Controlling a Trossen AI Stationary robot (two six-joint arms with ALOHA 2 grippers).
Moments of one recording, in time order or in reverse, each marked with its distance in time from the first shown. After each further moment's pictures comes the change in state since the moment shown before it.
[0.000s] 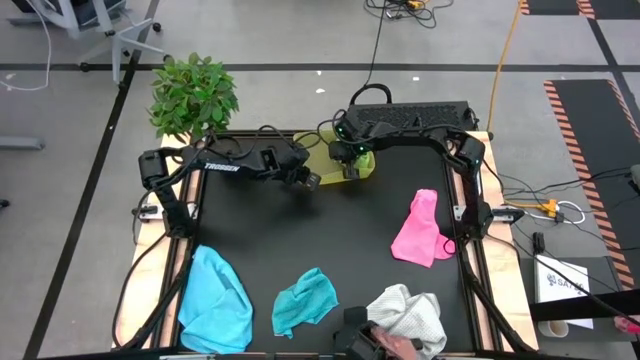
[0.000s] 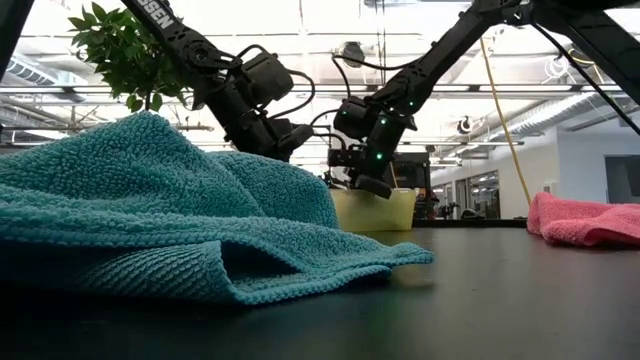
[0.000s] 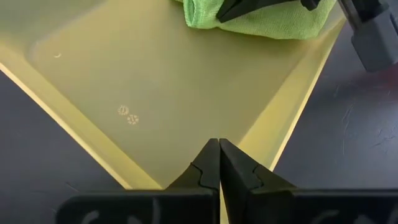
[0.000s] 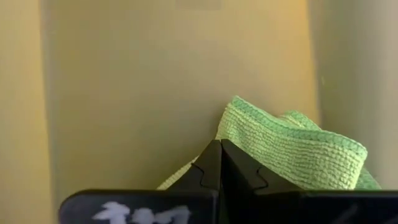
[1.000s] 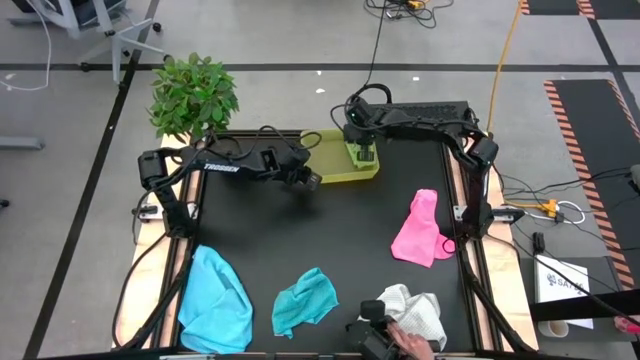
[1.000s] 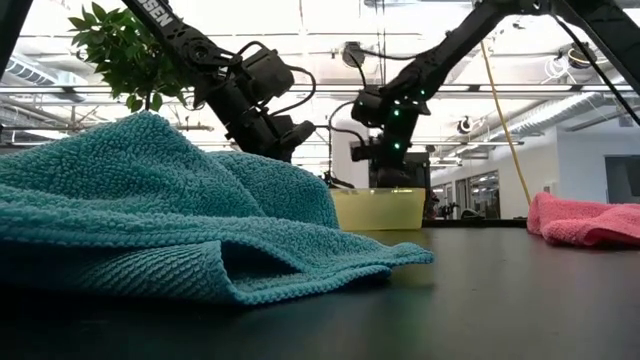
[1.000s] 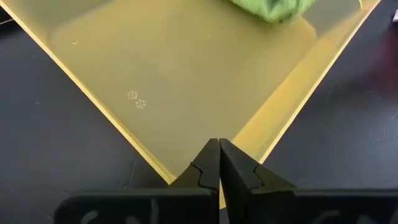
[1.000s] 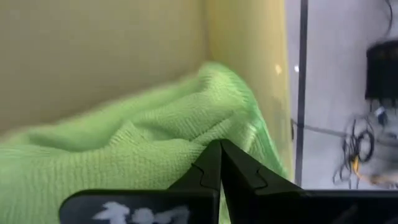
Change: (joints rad) left arm -0.013 -0.001 0.002 0.005 -0.009 0.000; right arm -0.061 -0.097 0.000 -0.089 0.171 -0.011
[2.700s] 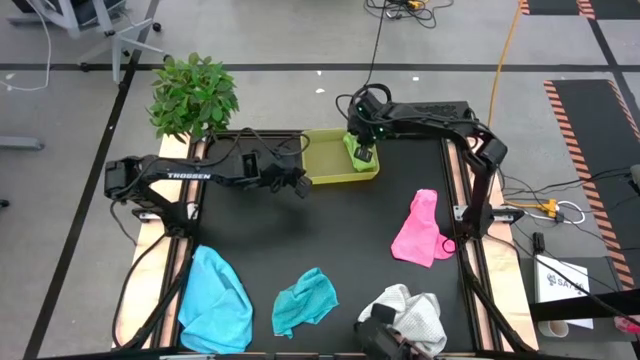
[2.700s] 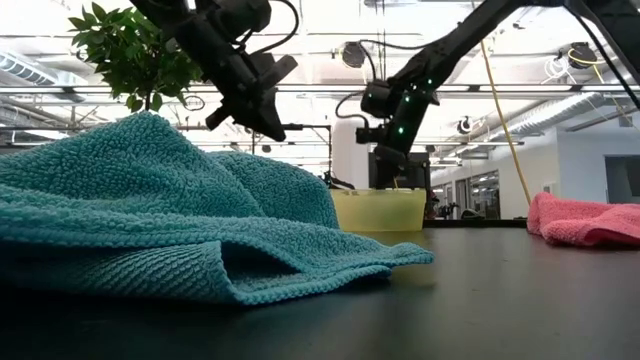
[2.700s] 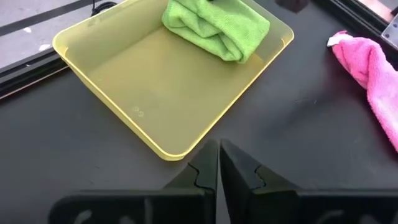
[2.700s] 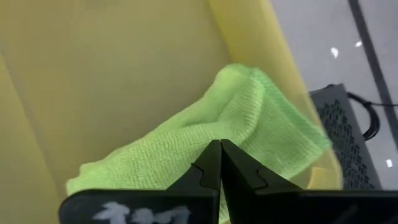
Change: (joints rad) left arm -0.129 -0.278 -0.003 -0.171 -0.164 -0.014; right arm -0.034 -0.061 0.000 -0.097 -0.237 0.321
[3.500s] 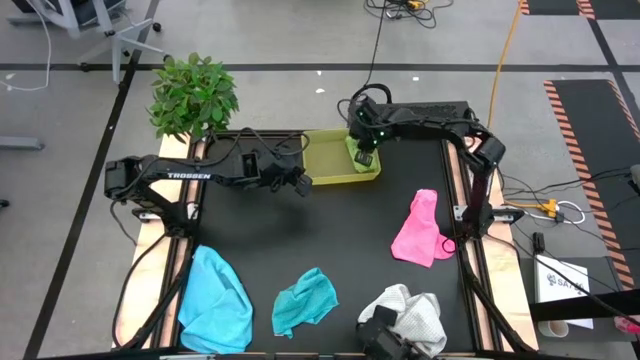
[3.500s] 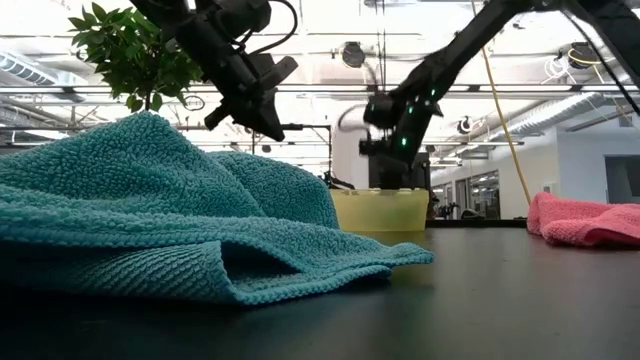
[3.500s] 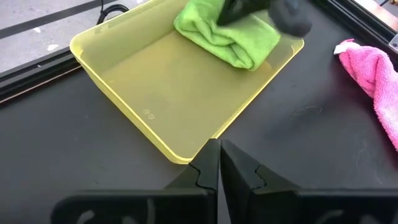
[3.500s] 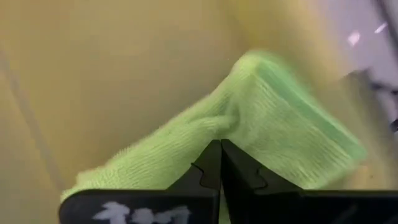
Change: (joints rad) left arm 0.001 0.000 0.001 0.000 -0.025 -0.014; right arm -0.011 -0.003 -0.062 0.051 -0.039 0.054
